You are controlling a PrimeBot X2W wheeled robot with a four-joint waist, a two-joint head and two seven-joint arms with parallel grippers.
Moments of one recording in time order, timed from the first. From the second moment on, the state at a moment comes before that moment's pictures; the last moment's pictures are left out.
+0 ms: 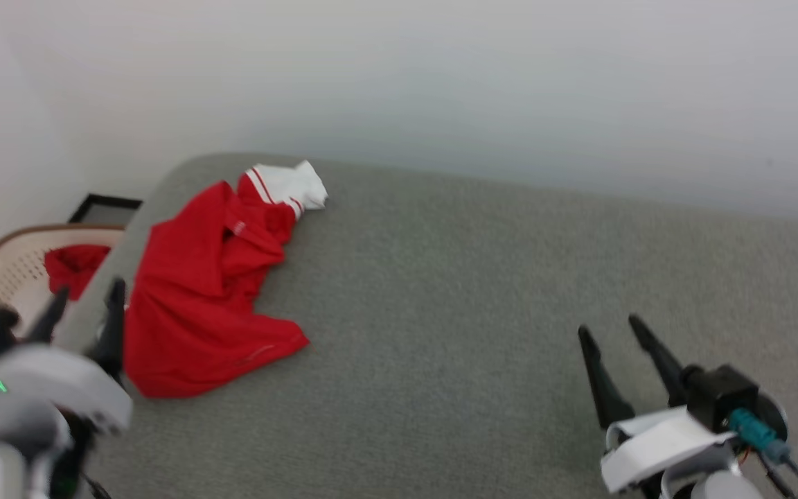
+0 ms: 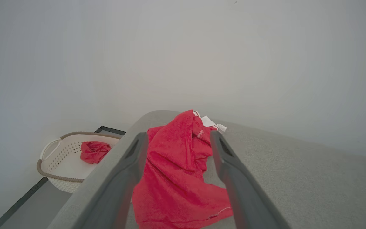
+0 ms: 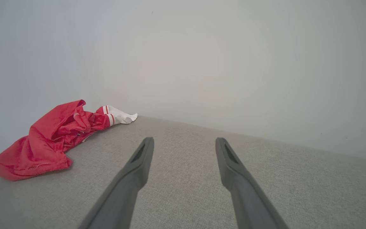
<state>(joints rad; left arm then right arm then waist) -0.17 0.28 0.19 0.09 -0.39 -0.12 0.15 -0.15 -0.09 0.18 0.28 0.20 0.13 -0.24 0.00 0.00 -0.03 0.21</state>
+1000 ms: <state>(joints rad) -0.68 0.58 0.10 0.48 -0.67 -0.09 0.90 -0.33 -0.12 0.18 0.17 0.17 0.13 -0.24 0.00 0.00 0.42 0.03</state>
